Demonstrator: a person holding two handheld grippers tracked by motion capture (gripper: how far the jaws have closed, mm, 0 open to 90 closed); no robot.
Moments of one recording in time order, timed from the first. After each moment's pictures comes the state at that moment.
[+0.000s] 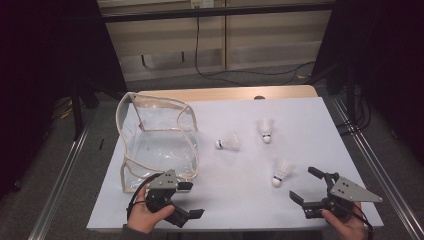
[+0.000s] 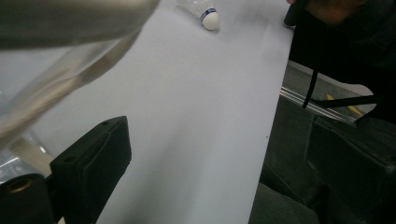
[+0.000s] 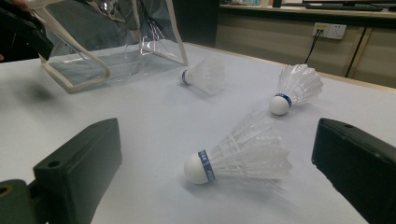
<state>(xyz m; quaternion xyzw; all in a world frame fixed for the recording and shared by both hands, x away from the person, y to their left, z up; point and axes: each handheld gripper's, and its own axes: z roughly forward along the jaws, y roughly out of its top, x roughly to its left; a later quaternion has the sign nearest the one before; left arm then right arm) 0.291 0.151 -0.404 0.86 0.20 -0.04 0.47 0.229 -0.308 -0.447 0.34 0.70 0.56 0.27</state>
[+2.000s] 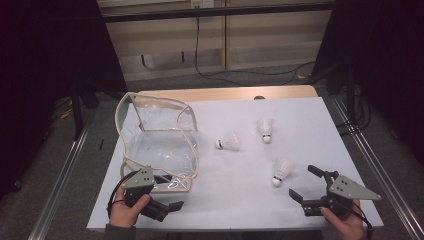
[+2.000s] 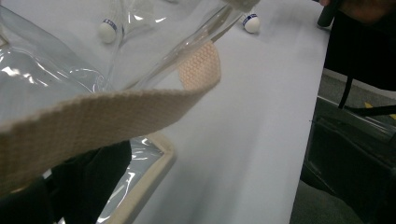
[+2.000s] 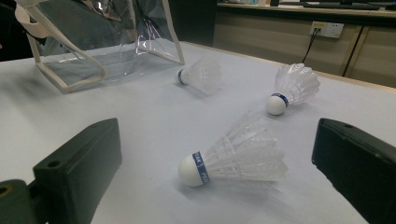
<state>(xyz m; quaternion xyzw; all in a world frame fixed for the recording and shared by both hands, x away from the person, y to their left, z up) 0.300 0.200 -0.402 0.85 0.21 0.02 0.48 0.234 -0.308 -0.447 0.35 0.70 0.56 0.27</state>
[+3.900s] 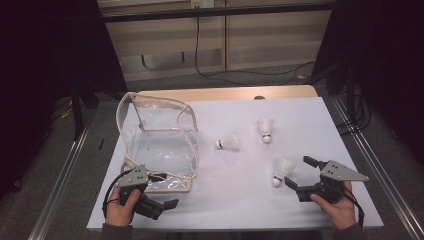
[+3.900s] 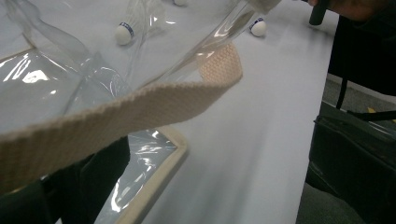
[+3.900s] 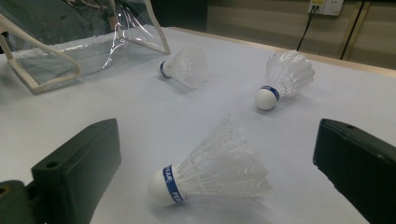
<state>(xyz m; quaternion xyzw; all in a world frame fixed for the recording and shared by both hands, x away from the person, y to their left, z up) 0.303 0.212 -0.401 0.85 0.22 0.03 0.49 0.270 -0.305 -0.445 0.37 0.71 0.54 0.25</state>
